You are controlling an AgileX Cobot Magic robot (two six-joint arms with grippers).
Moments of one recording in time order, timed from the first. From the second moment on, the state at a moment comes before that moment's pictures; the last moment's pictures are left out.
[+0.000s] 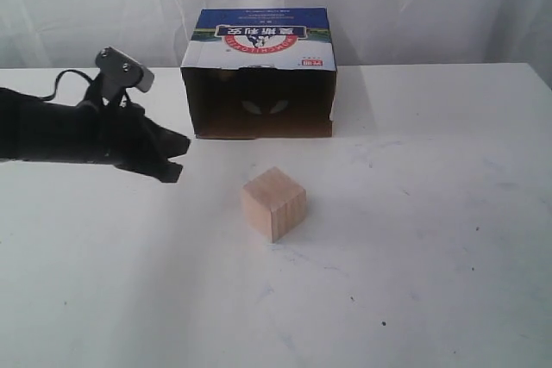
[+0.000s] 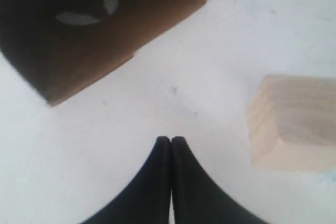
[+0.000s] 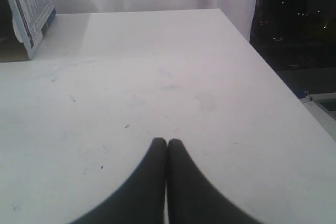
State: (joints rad) left arm -0.15 1.72 -0.89 -1.79 0.46 2.11; right arm -0.09 0.00 0.00 -0.07 0.36 0.11
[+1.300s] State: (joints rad) left arm 0.01 0.53 -0.72 -1.58 0.31 2.03; right arm -0.09 0.00 0.00 -0.07 0.36 0.11
